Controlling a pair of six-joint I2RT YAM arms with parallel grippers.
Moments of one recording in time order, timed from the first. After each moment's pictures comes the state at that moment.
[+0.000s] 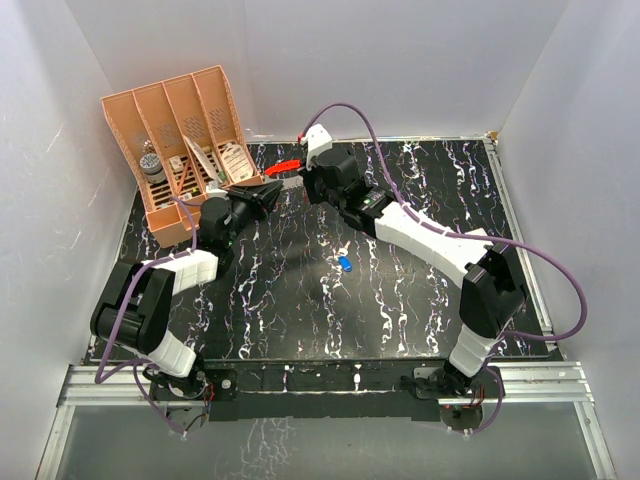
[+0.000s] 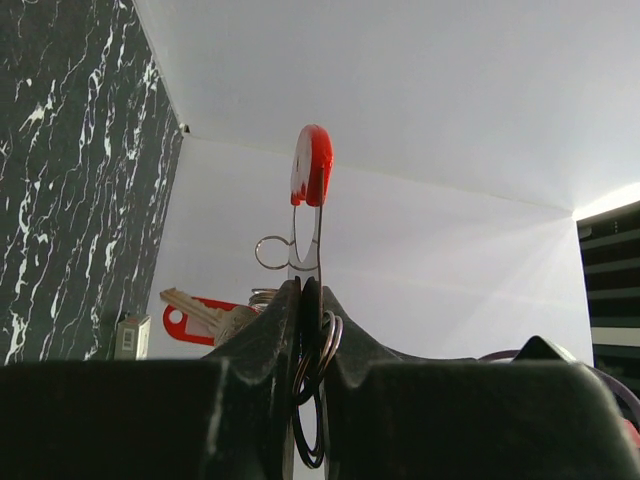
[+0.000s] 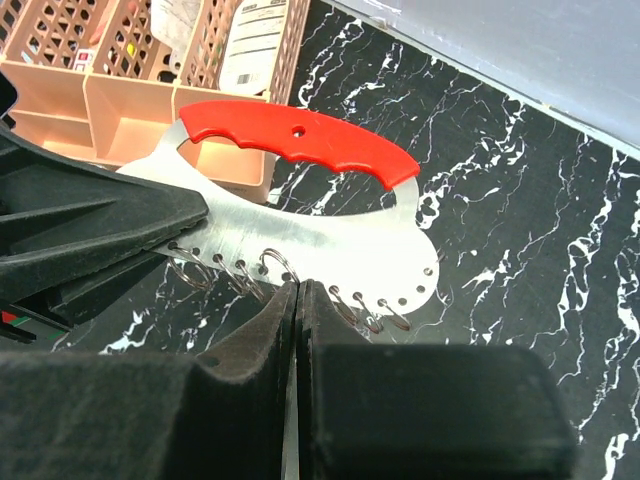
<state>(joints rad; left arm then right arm) -0.31 1.55 0.66 0.87 0.17 -1.75 0.74 1.72 1.49 -0.12 0.18 0.07</state>
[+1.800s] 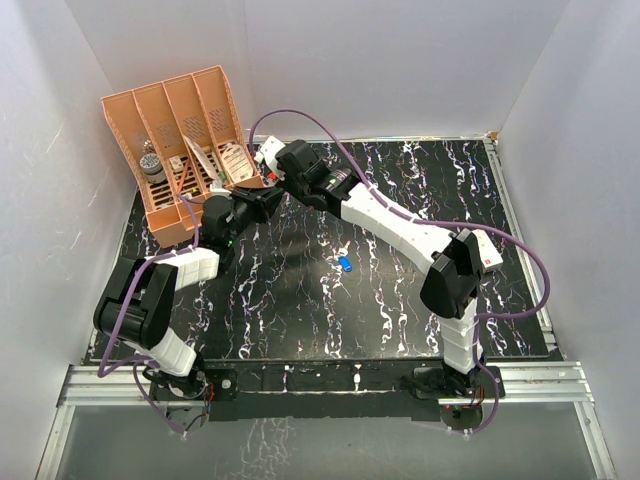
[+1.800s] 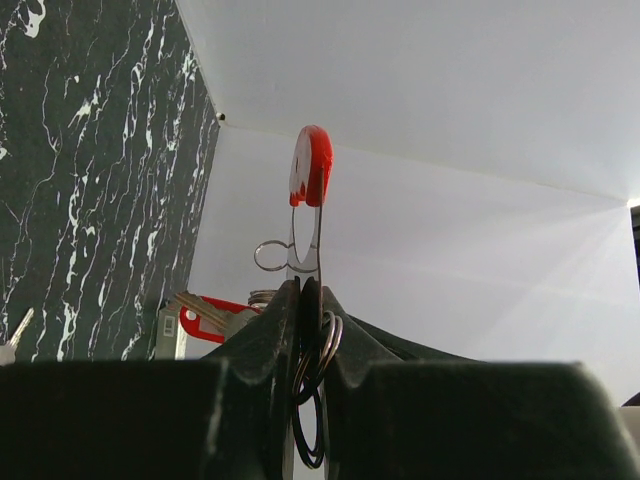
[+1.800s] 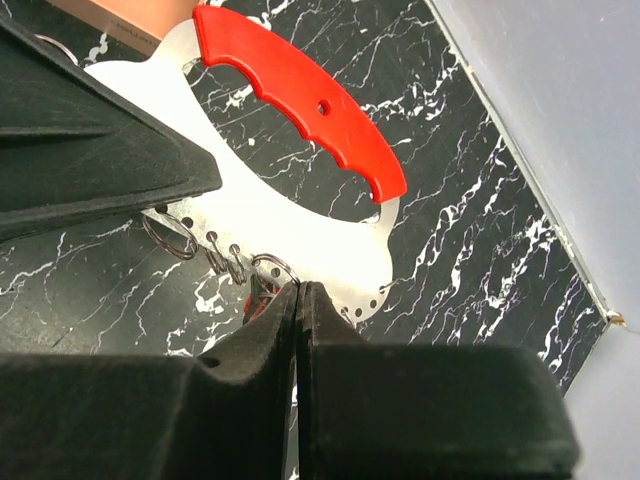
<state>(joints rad) -0.30 1.58 0.68 0.83 0.23 -1.68 0.83 1.97 1.95 -0.67 0.35 -0.34</state>
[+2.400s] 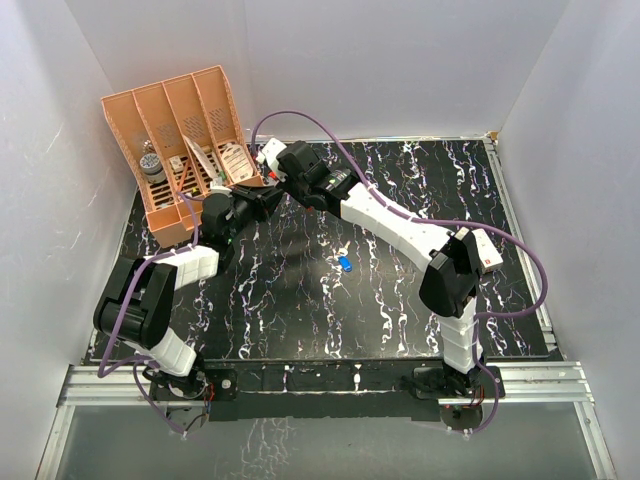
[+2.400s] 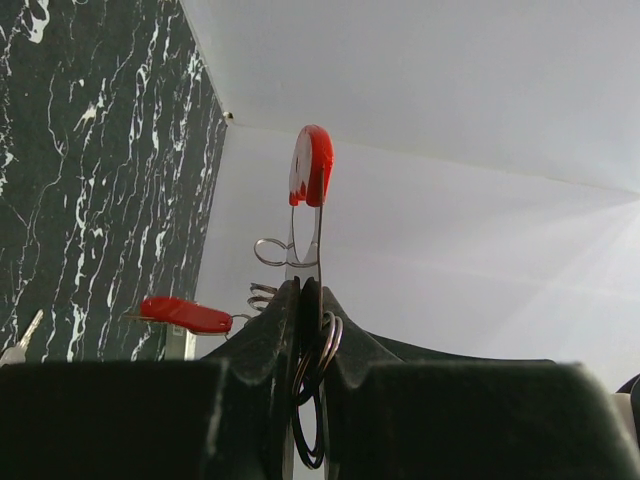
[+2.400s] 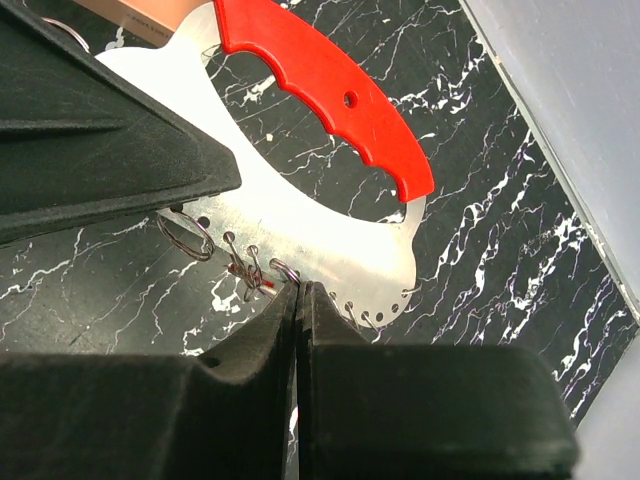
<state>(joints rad) -0.30 1.58 0.70 0.81 0.25 -1.66 0.81 1.99 1.96 -0.68 0.31 -0.30</state>
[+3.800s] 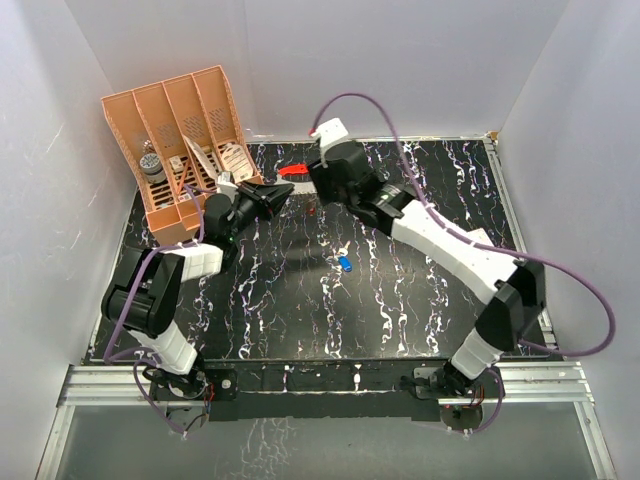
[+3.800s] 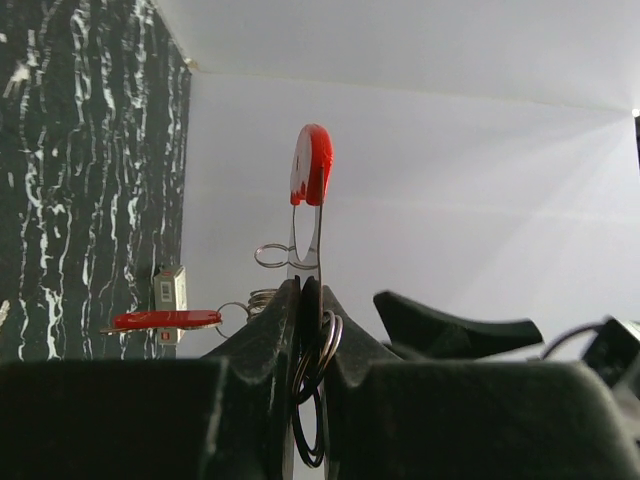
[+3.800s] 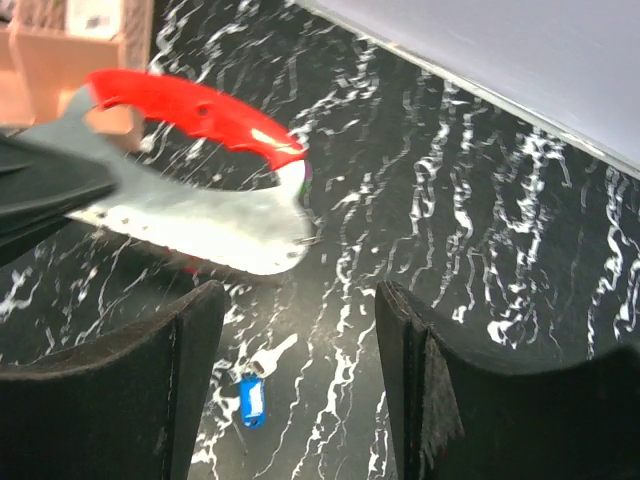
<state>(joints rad) -0.30 1.66 0.72 0.94 0.36 -1.65 0.77 1.64 1.61 -0.48 0.42 -0.04</state>
